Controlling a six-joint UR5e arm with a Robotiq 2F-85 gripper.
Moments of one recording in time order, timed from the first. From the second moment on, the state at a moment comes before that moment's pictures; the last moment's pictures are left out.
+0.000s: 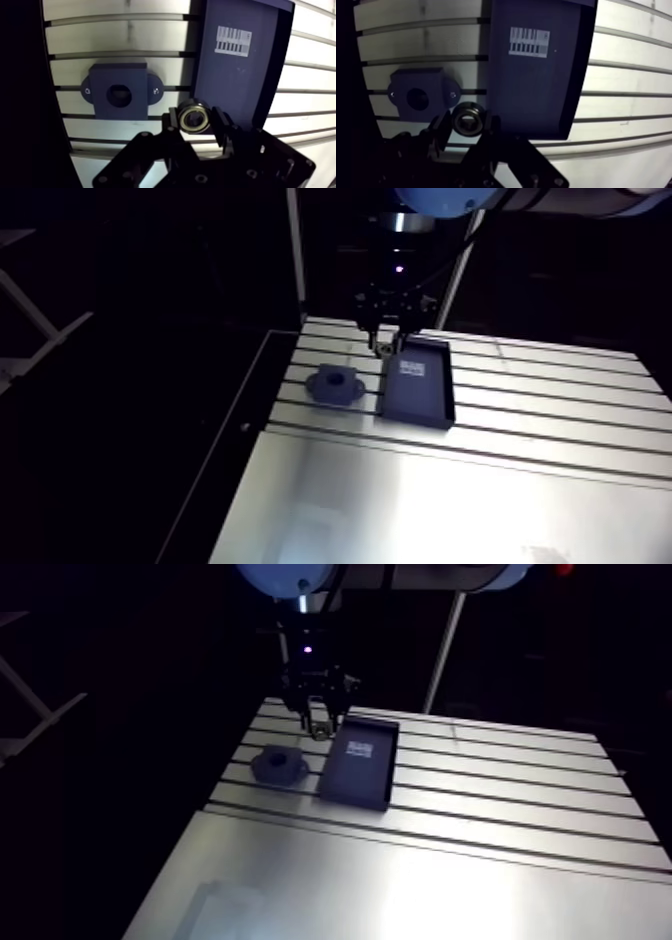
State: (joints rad) arm 0.15 -1.20 1.73 -2.00 -1.59 -1.46
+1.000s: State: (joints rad) arm 0.25 -1.14 1.71 -2.04 -1.60 -1.37
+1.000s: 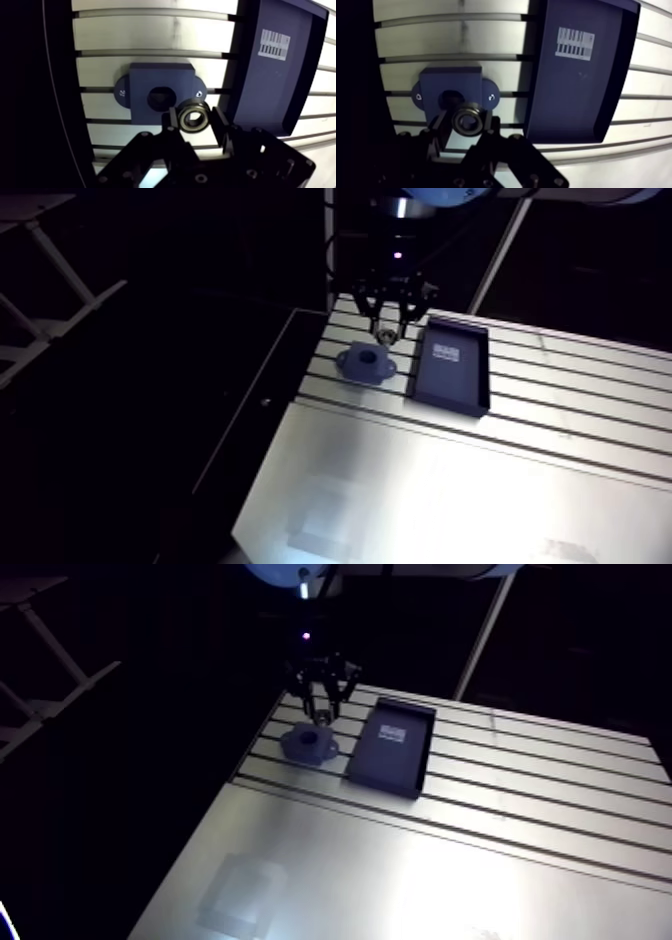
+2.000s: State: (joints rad) arm 0.28 -1.10 1.68 -2.06 -1.60 -1.36
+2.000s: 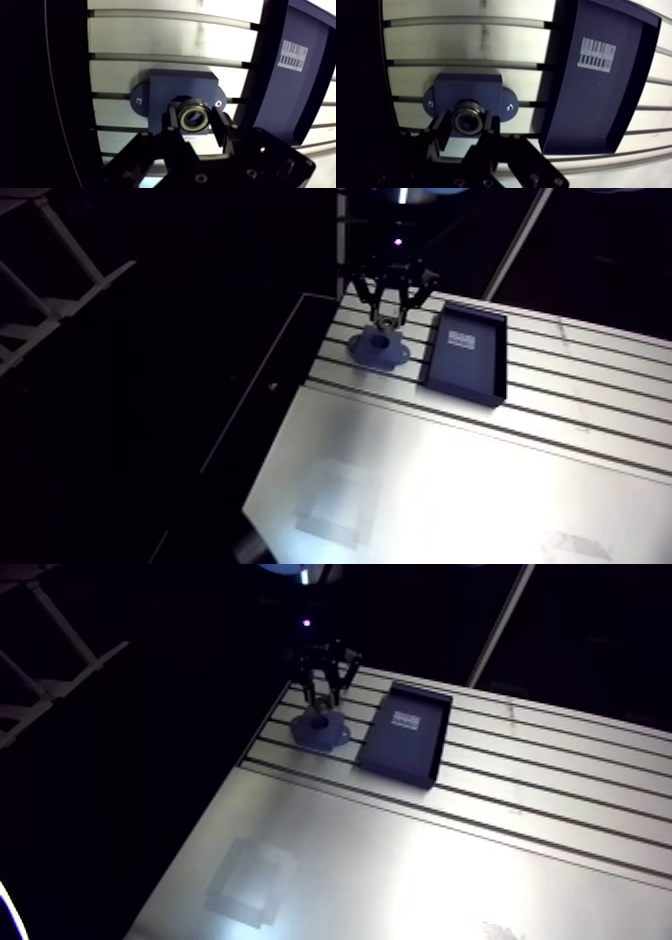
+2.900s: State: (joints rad) arm 0.29 -1.06 1.68 -2.08 -1.60 -1.37
